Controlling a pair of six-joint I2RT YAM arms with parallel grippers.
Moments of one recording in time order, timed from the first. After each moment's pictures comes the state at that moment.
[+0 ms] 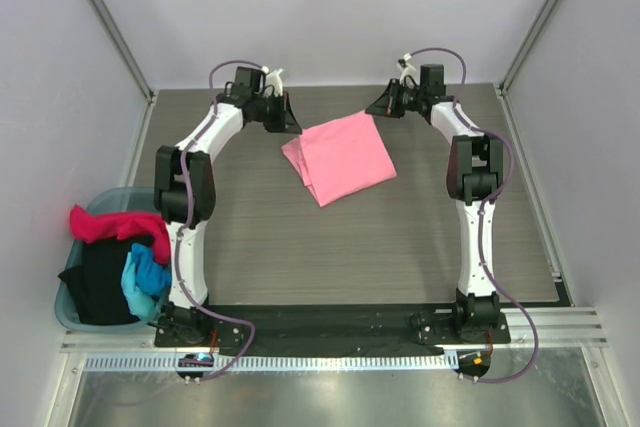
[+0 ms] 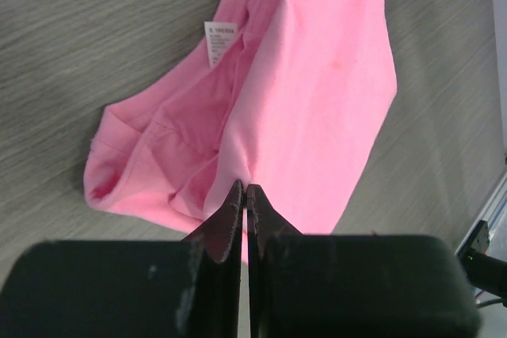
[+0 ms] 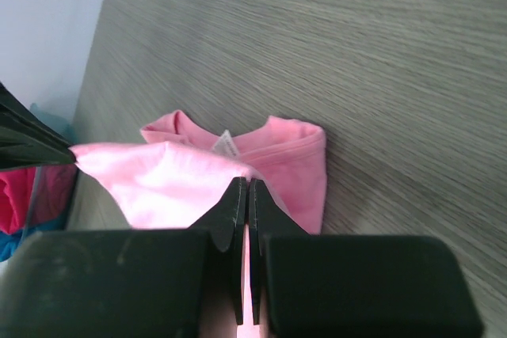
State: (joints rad) left arm -0.23 2.21 1.89 -0.48 0.63 -0.23; right arm 0.07 2.51 2.07 -0.16 -0.87 0.36
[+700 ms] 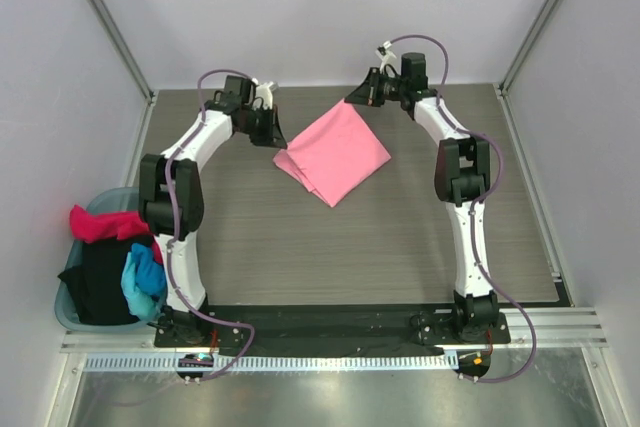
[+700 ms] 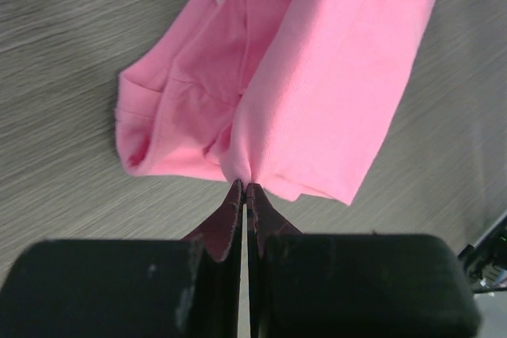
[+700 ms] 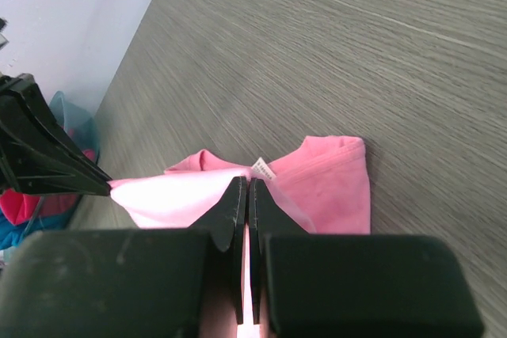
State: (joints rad) left arm -0.21 2.04 1.69 -0.58 0.55 -0.15; right arm 0.15 2.52 2.19 -0.09 -0.89 0.40
